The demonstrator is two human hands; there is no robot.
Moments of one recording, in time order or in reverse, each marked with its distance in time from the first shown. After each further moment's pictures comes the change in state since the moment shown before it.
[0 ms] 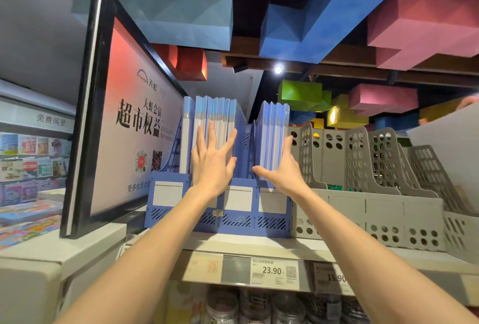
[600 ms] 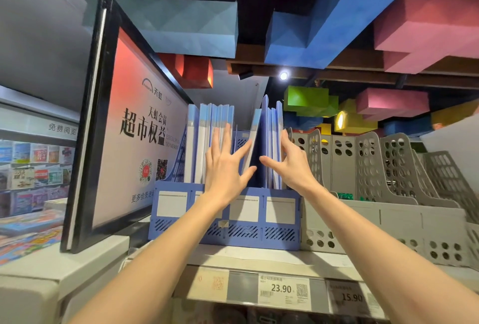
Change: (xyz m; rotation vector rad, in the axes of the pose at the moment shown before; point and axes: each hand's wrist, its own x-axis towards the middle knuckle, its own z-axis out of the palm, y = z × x) left_hand 0.009 0.007 0.009 -0.097 0.062 0.091; right_hand 0.027 -0.014 -0.008 -0.004 0.050 -0.196
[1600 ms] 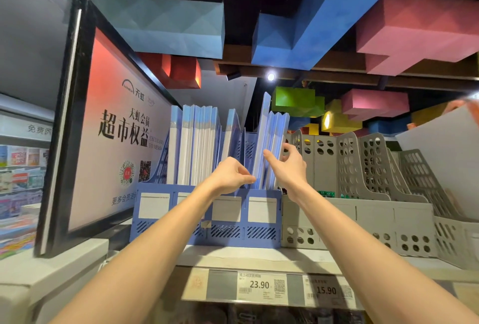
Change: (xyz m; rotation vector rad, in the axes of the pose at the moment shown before) left_hand 0.018 0.038 -0.005 -0.469 -0.573 -0.211; right_hand -0.017 0.001 -0.020 0.210 0.240 0.335
